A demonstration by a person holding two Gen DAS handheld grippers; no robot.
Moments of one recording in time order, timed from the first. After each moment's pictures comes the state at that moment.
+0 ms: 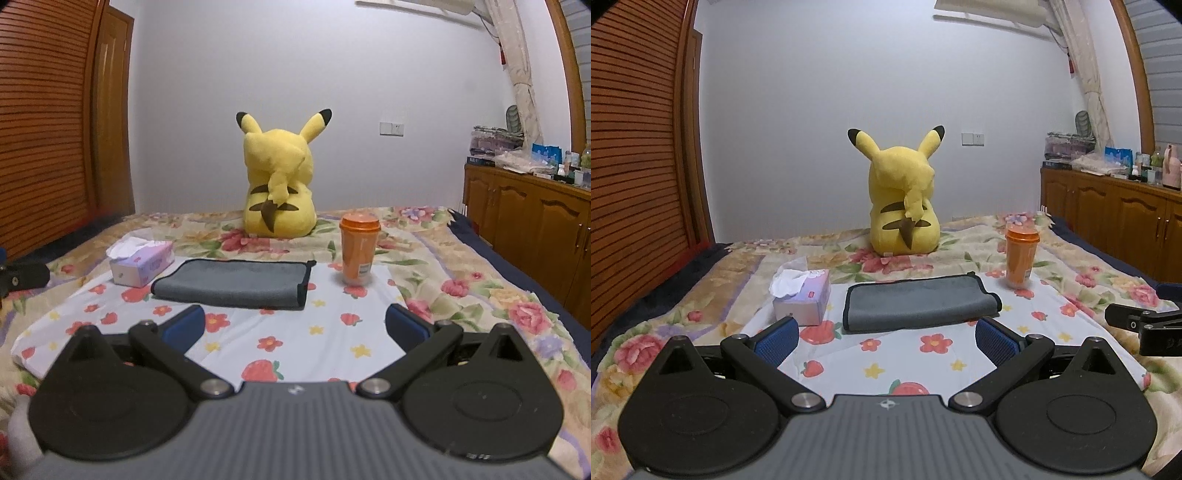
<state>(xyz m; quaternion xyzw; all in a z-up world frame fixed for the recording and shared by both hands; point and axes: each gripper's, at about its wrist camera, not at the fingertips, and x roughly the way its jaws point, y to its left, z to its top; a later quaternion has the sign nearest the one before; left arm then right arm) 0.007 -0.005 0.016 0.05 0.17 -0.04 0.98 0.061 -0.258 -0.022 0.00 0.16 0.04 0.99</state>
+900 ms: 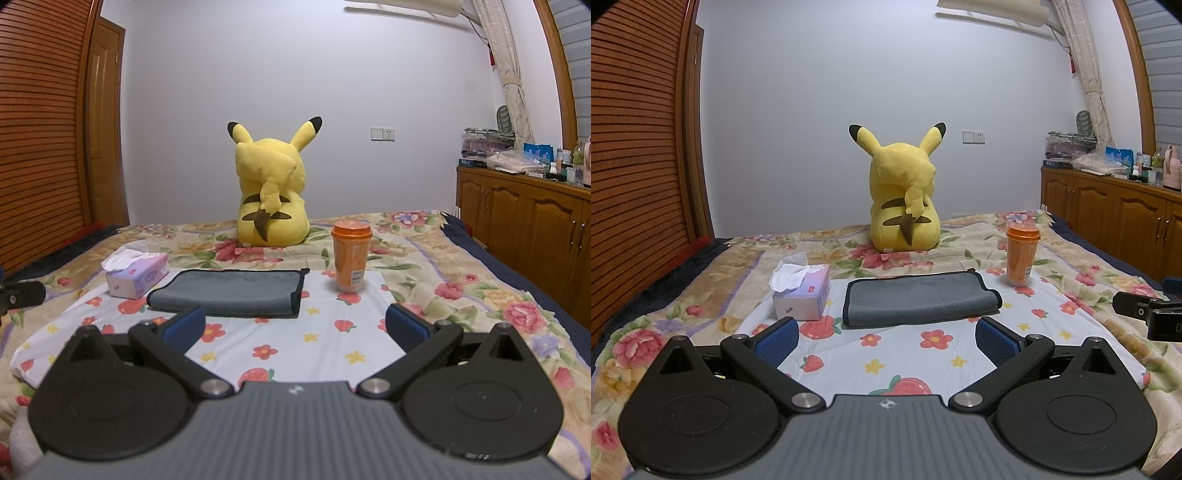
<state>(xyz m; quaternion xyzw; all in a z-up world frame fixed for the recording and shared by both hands) 0.007 -0.004 0.014 0.05 0.17 -0.04 0.98 0.060 -0.263 -0.021 0.01 0.15 0.03 0.99</state>
